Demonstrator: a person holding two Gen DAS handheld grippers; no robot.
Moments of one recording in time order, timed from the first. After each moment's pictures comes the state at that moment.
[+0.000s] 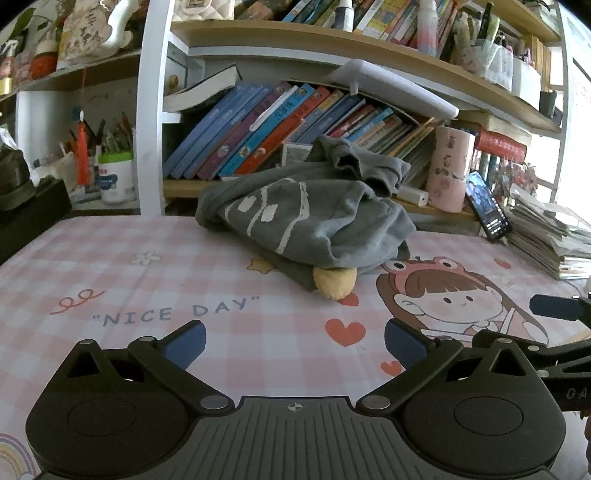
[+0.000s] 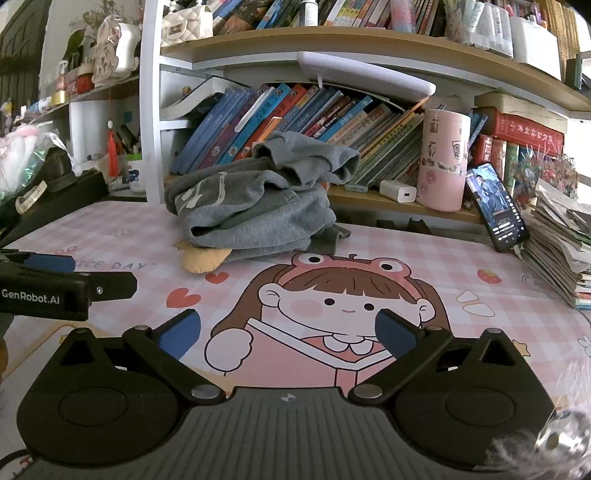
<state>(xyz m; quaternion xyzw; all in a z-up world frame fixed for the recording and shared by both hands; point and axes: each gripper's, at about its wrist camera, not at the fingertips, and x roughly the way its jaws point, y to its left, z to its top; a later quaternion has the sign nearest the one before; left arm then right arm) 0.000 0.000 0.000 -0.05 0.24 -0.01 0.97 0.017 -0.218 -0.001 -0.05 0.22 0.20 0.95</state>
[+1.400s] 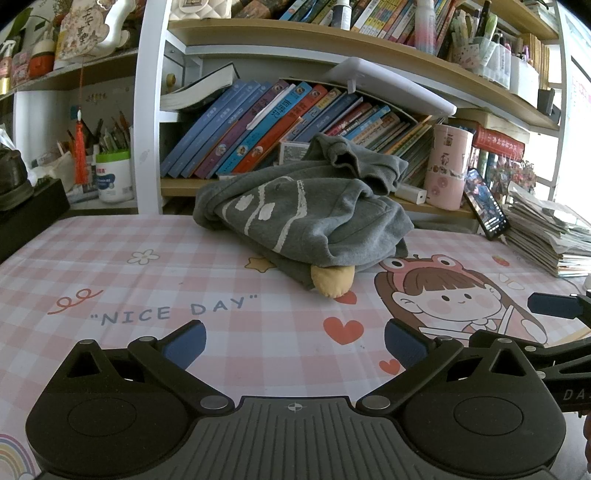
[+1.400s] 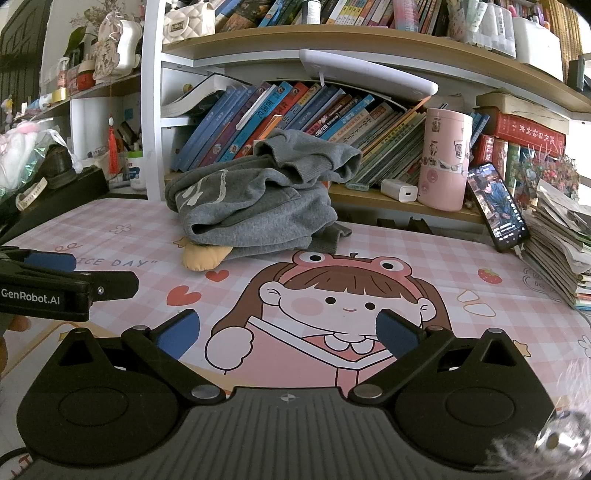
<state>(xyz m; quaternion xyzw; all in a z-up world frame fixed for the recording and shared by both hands) 0.001 -0.001 -0.001 -0.04 0.24 -0.01 0.97 0.017 -0.217 -0.002 -0.05 0.22 0.20 0.95</state>
